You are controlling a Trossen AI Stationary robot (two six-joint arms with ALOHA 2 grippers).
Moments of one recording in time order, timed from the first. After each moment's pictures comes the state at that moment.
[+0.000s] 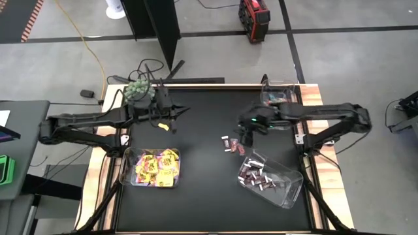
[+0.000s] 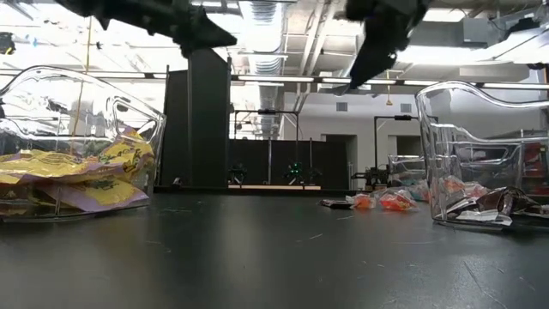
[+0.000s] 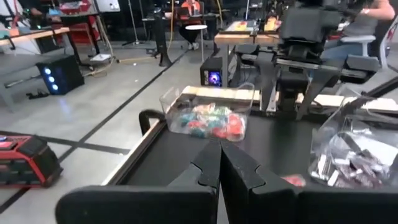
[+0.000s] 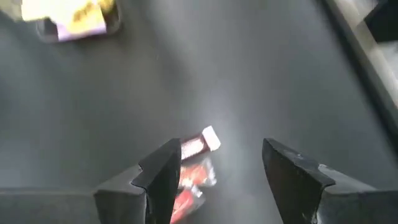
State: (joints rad) left arm 0.28 1.03 0.74 0.20 -0.04 0.09; right arm -0.05 1.31 1.14 -0.69 0.16 0.12
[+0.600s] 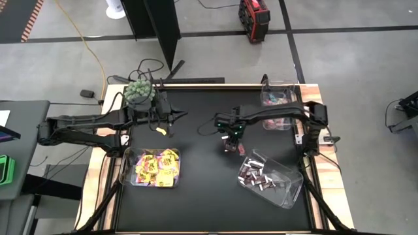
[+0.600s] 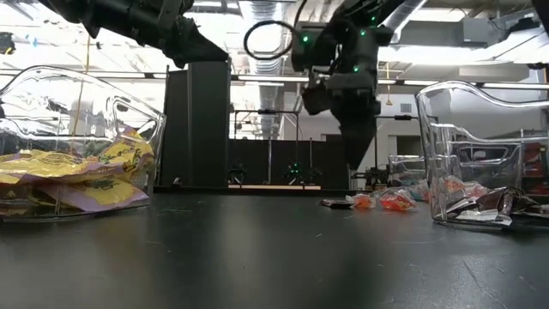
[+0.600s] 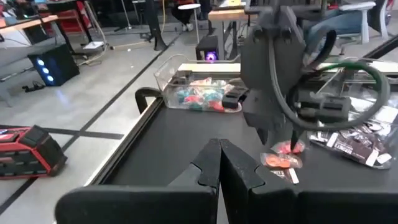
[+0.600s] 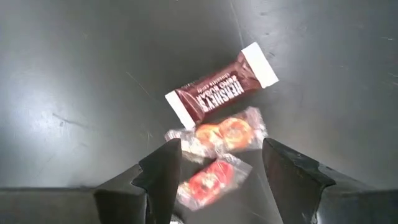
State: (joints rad) left arm 0.28 0.98 0.66 0.14 -0.02 0.15; right arm -0.15 1.84 1.38 -0.96 -0.11 0.22
